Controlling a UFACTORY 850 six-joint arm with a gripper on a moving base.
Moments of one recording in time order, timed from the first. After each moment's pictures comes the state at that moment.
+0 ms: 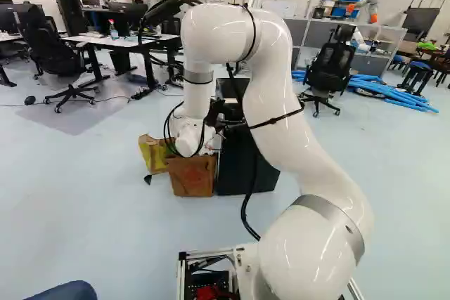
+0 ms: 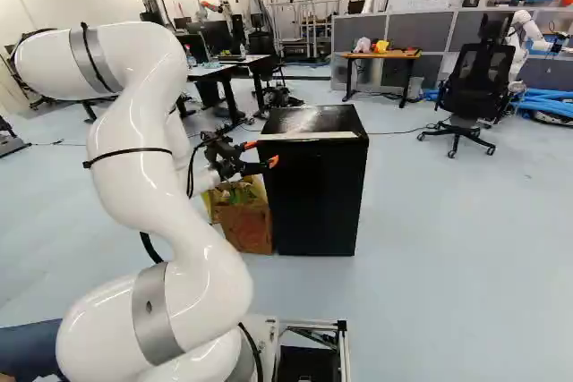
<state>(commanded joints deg) 29.2 -43.0 -48.6 70.3 85.5 0.0</state>
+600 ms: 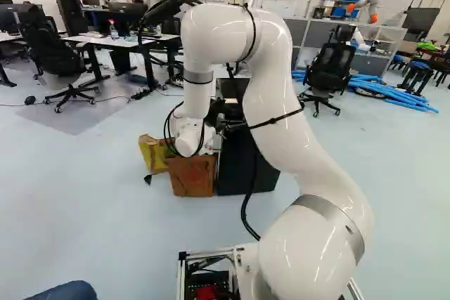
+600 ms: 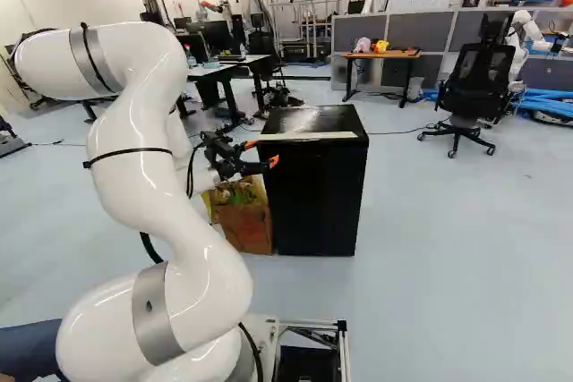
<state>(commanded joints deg) 29.2 -43.1 -48.7 71.5 86.4 0.0</state>
